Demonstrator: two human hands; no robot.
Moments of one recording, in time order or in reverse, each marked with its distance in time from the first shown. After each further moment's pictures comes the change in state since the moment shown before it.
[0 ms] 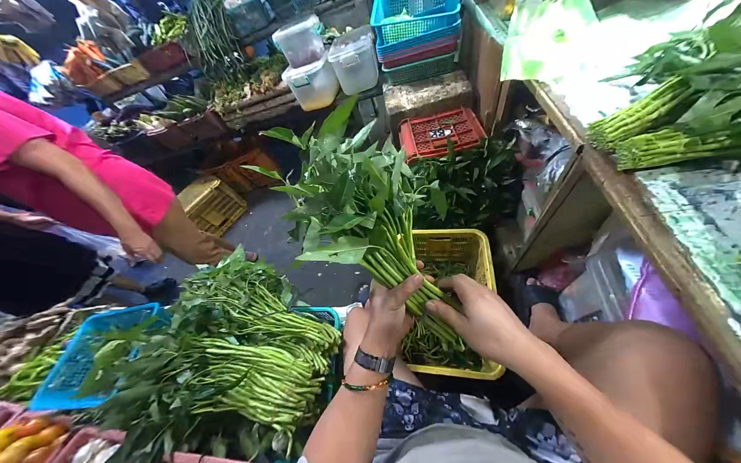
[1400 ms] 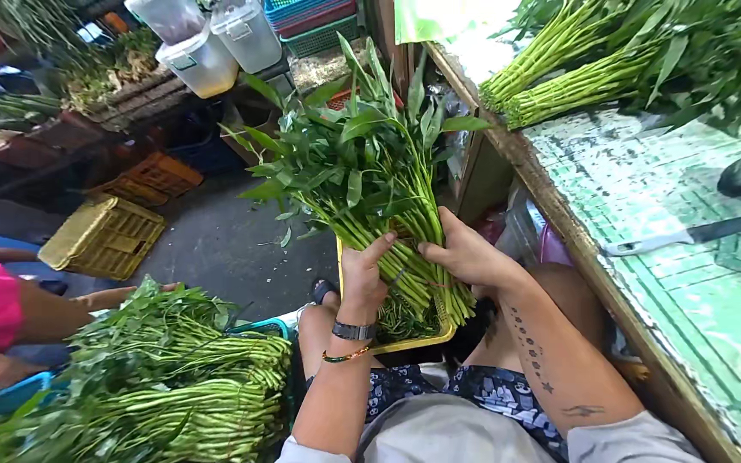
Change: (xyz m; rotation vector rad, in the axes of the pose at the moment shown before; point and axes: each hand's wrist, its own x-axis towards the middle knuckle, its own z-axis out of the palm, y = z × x) left_hand 0.036 -0.042 0.076 0.125 0.070 -0.196; right_hand 0.000 0.067 -0.074 0.443 0.086 0.182
